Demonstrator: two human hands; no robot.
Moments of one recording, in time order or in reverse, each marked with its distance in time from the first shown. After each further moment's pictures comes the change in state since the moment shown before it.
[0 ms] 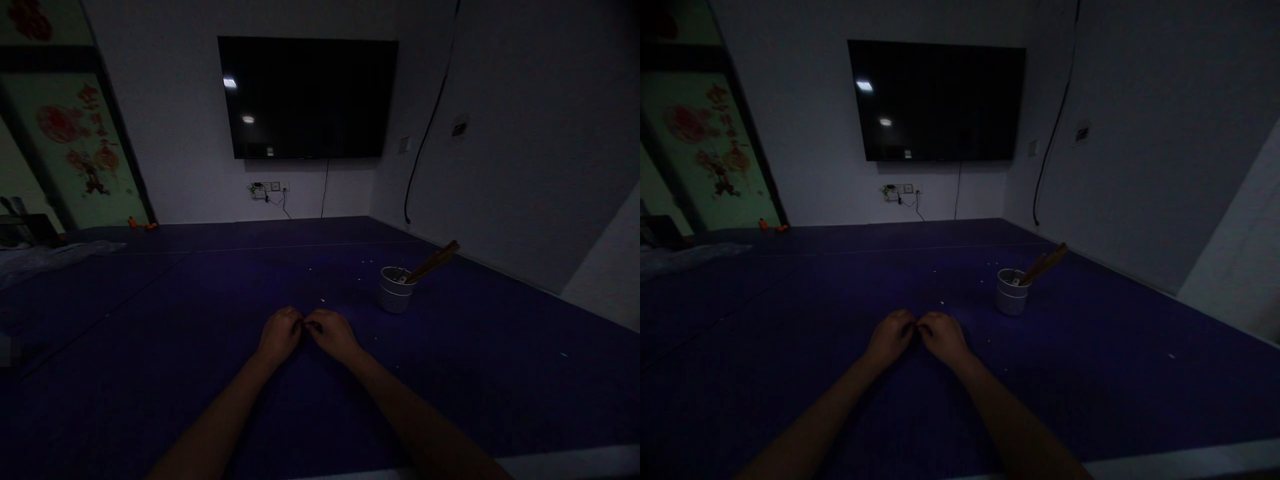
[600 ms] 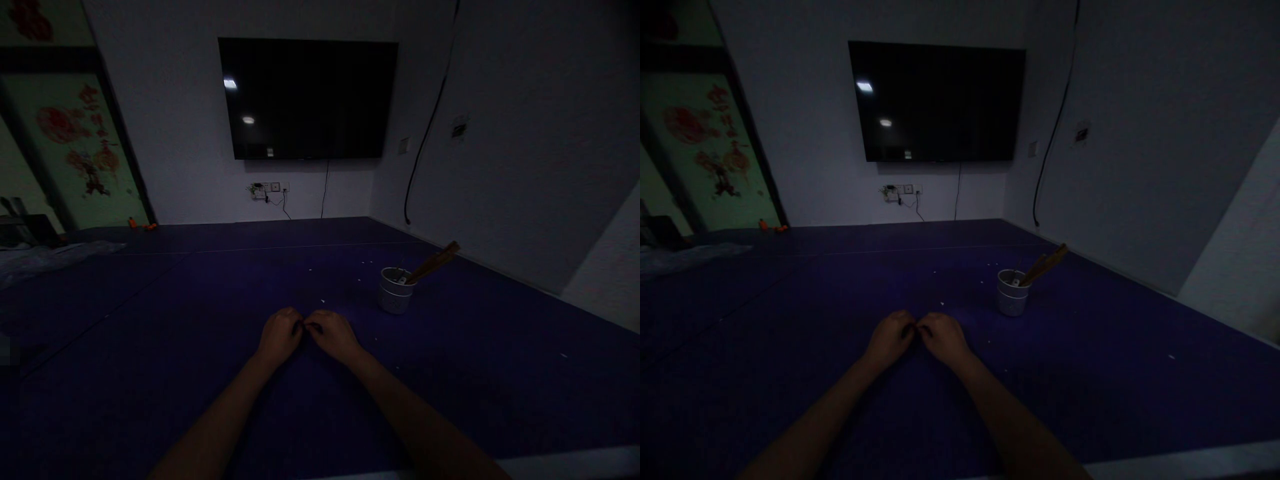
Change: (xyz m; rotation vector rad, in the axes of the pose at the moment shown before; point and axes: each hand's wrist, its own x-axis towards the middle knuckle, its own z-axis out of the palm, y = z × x) left_hand 0.000 0.002 -0.002 0.048 -0.016 0.001; right_hand 0.001 0.000 -0.001 -0.047 -0.018 -0.025
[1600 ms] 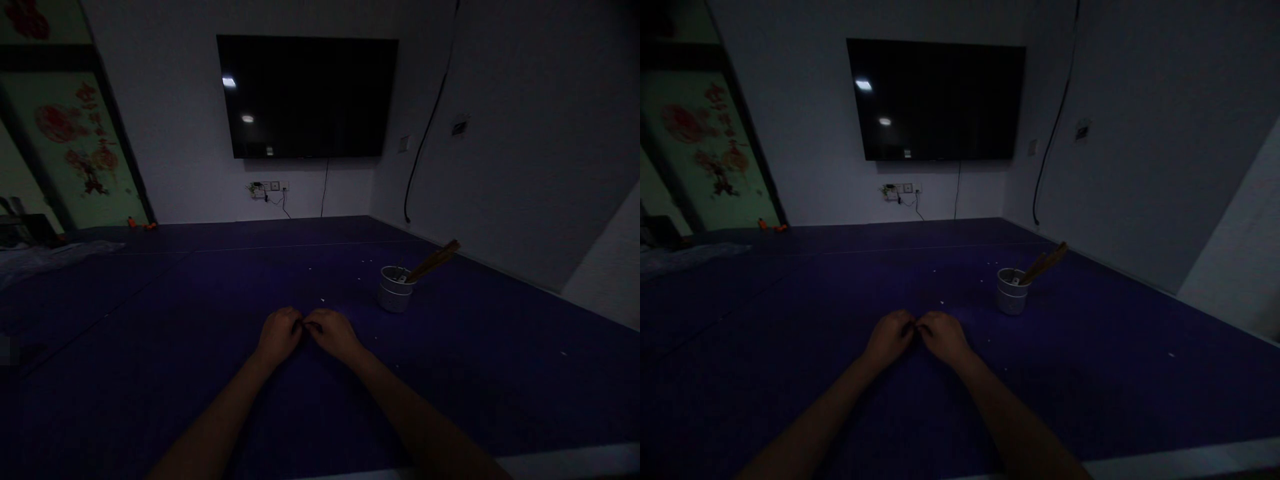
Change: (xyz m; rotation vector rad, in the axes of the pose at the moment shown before) left_hand -0.002 0.002 -0.004 0.059 -0.027 -0.002; right_hand 0.000 -0.002 -0.002 -0.025 -0.034 -0.016
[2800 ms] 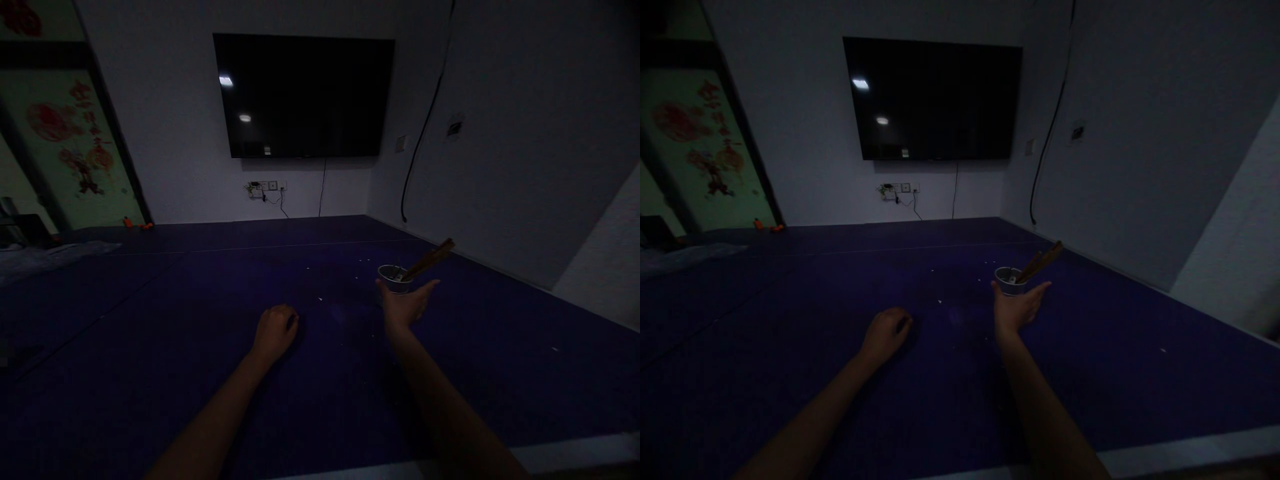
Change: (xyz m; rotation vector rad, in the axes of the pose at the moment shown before) left_hand 0.001 -0.002 -0.002 0.018 0.082 -0.030; right_hand -0.020 0.084 -0.064 0.012 1.110 0.965
